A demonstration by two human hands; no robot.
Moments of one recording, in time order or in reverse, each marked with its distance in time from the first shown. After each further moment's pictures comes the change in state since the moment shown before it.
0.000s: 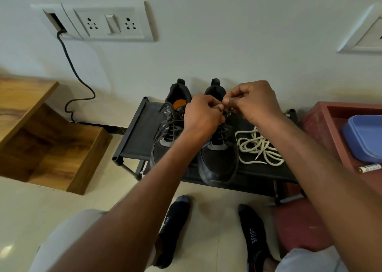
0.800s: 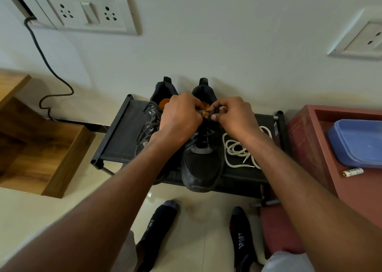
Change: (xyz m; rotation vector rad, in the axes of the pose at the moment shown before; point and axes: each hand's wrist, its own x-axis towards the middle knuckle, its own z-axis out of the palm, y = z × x) left_hand 0.022 -0.011 -0.010 0.435 0.016 0.149; right_hand 0.008 0.032 0.022 -0.257 -0.088 -0.029
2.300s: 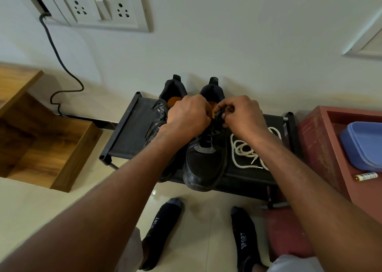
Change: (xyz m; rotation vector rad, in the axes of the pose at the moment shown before) left_hand 0.007 -0.006 0.000 0.229 -0.150 -0.017; right_hand 0.000 -0.001 0.007 -0.083 0.023 -0.068
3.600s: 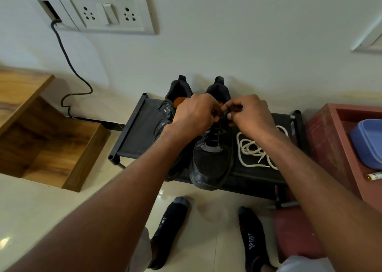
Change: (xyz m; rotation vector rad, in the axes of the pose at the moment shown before) left_hand 0.001 -0.001 -0.006 0.049 -0.003 0.144; right_hand 0.000 0.004 -0.002 0.108 -0.003 0.057
